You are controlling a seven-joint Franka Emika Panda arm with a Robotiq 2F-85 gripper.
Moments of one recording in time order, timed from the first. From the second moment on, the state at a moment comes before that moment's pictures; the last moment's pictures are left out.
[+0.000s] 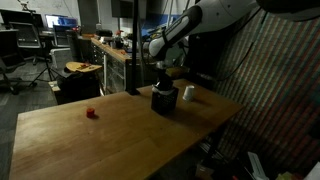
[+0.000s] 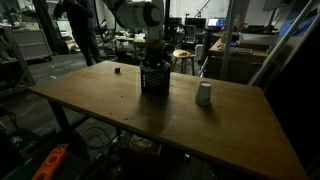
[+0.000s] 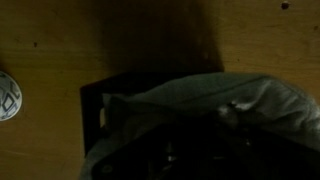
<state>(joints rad) -0.08 0.48 -0.02 -1.75 -0.07 2.11 -0.16</state>
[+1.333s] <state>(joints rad) -0.06 0.32 -0.01 -1.77 -0.07 2.11 -0.21</state>
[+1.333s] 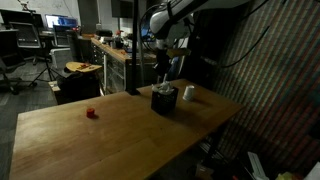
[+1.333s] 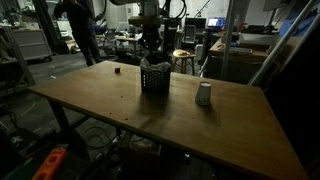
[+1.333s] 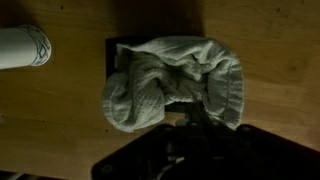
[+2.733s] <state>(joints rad) 0.03 0.18 0.04 -1.96 -0.14 2.15 -0.23</state>
